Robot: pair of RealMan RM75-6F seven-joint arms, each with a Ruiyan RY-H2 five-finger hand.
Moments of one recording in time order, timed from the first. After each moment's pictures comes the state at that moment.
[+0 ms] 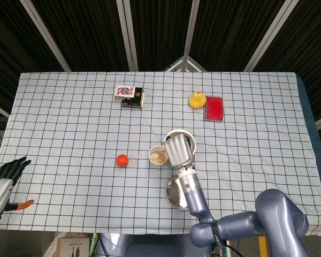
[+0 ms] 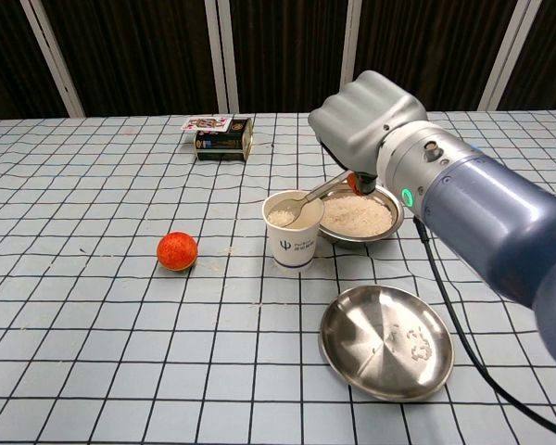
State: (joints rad) left arm -0.11 -1.01 0.06 -1.68 1.53 1.35 -0.11; right arm 1.10 -1.79 0.10 -1.60 -0.66 1.53 -1.29
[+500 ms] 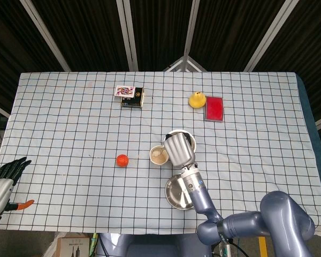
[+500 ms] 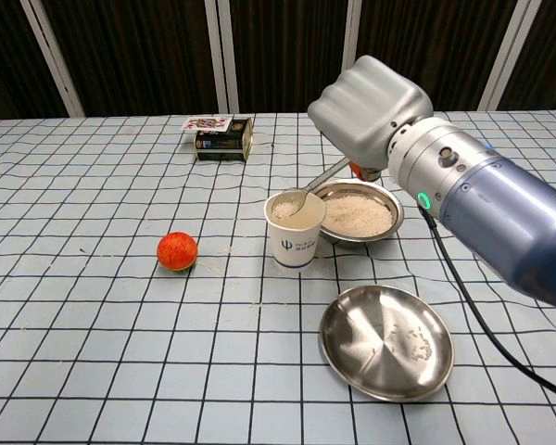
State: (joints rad) left arm -0.12 -1.01 0.06 -1.68 1.53 1.34 -0.10; right arm 1.05 -1.77 0.05 -1.53 -0.85 1.50 -1.30
